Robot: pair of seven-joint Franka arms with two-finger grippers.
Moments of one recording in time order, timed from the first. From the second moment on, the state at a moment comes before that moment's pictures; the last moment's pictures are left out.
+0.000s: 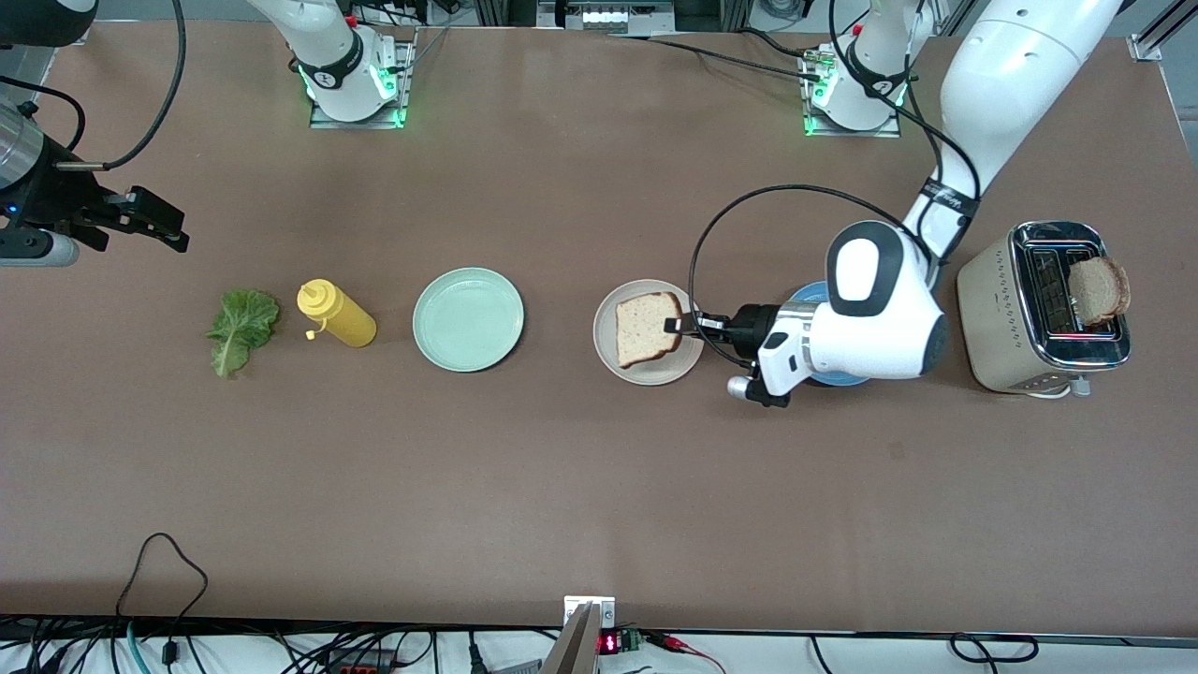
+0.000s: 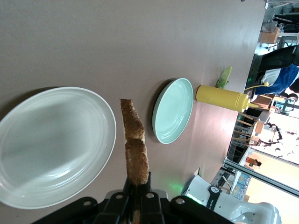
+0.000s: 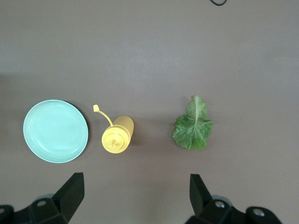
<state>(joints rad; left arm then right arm) 0.09 0.63 -0.54 -1.67 -0.78 2.12 0.16 0.01 0.01 0.02 -1.66 -0.01 1.66 0.03</state>
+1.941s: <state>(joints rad) 0.15 0.70 -0.53 -1.82 -0.95 2.20 0.60 -0.12 -0.04 -0.11 -1.89 0.36 1.64 -0.78</state>
